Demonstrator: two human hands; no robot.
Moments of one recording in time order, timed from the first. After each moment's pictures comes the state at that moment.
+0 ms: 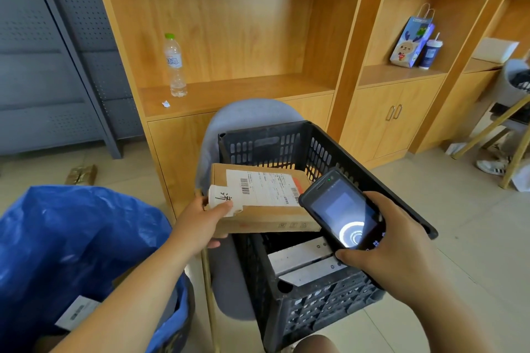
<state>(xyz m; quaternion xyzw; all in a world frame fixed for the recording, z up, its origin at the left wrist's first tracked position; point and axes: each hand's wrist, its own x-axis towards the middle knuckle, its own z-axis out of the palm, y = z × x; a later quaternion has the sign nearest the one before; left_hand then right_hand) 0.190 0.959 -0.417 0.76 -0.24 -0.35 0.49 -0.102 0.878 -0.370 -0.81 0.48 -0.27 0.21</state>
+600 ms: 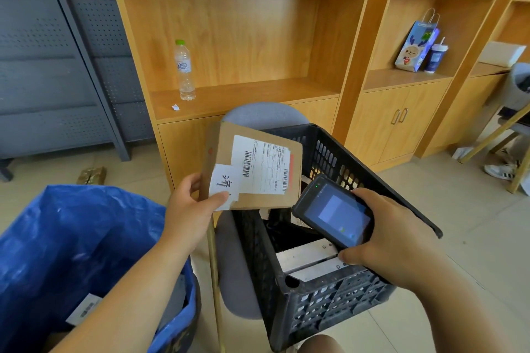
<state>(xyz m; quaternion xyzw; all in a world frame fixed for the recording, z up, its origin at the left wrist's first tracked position) 0.197 0.982 -0.403 0.67 -0.29 -0.21 0.65 -0.089 0.888 -0.338 -0.87 0.46 -0.14 0.13</state>
